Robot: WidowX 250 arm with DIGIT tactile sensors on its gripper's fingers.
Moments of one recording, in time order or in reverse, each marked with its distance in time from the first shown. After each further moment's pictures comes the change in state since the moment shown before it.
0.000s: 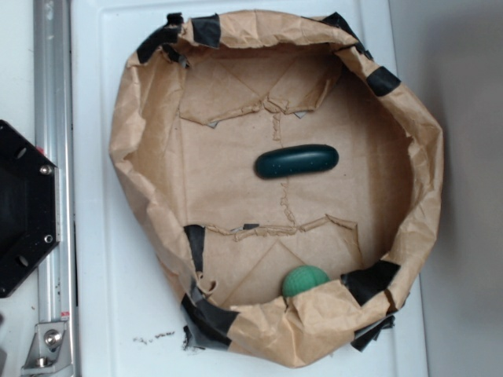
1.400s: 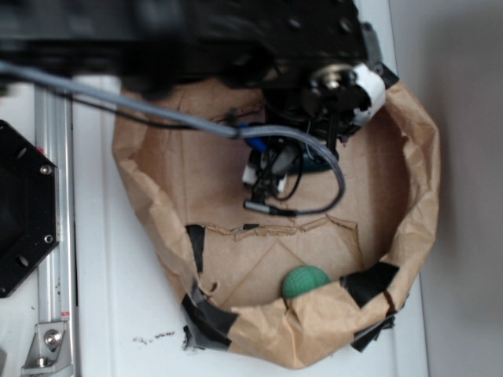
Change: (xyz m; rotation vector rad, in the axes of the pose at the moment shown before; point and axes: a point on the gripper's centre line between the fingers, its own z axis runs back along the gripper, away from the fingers) arm 0.145 0.053 -0.189 0.038 0.153 -0.413
